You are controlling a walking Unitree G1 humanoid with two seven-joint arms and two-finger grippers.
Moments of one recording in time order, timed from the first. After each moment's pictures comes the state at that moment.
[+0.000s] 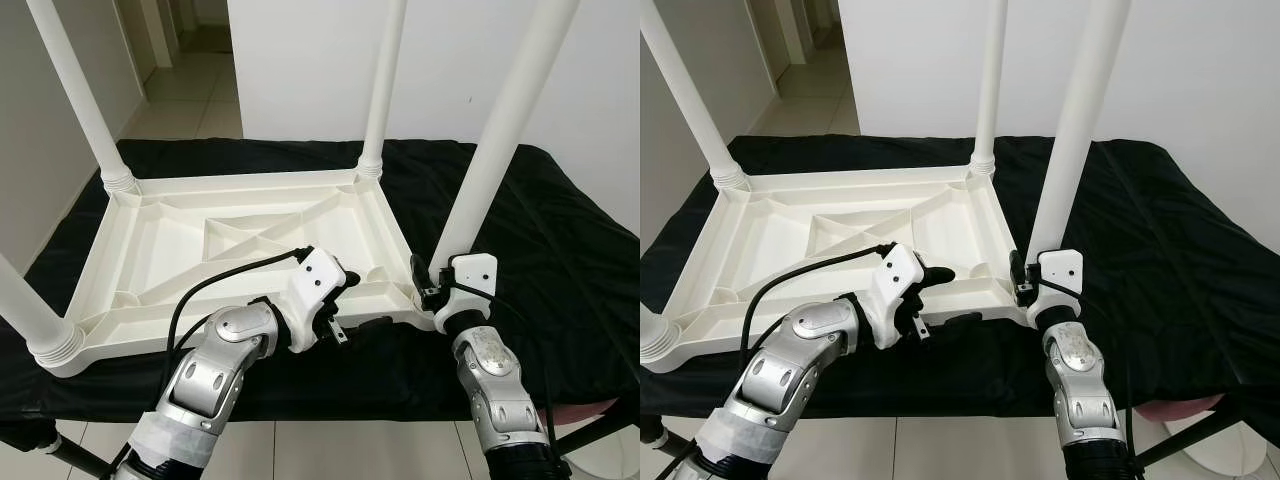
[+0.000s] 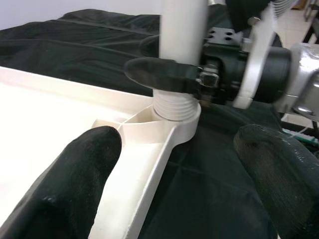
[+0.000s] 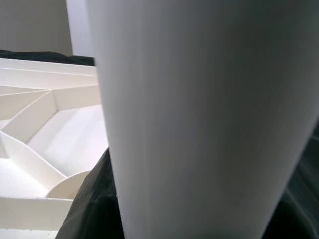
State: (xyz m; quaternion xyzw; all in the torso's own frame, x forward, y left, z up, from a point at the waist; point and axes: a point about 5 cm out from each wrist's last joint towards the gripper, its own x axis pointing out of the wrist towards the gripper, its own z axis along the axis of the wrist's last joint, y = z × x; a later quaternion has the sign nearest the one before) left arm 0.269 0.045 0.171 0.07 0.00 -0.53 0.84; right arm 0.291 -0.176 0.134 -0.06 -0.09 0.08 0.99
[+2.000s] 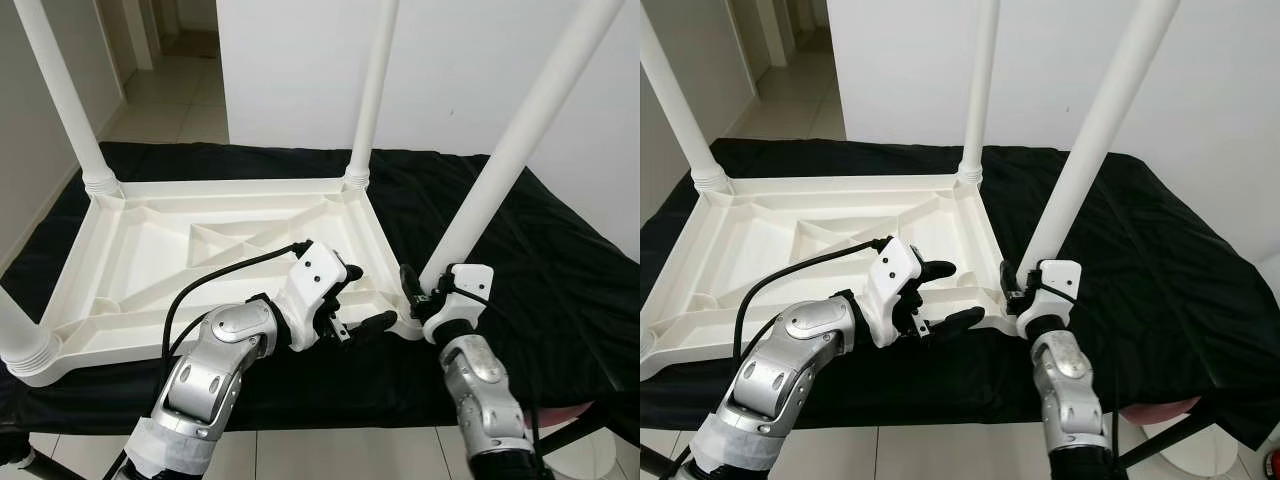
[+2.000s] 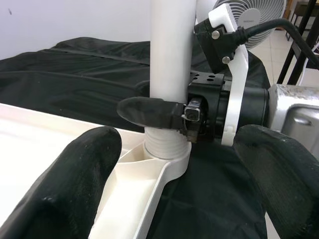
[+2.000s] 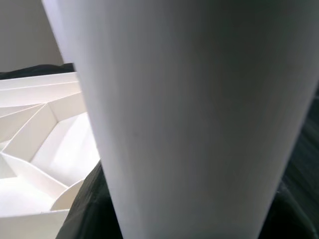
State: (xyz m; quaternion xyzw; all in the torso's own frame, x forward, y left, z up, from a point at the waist) left arm 0.261 0.046 0.183 0.07 -0.02 -0.53 0.84; right arm 0.290 -0.156 0.120 0.07 -0.03 0.04 1.00
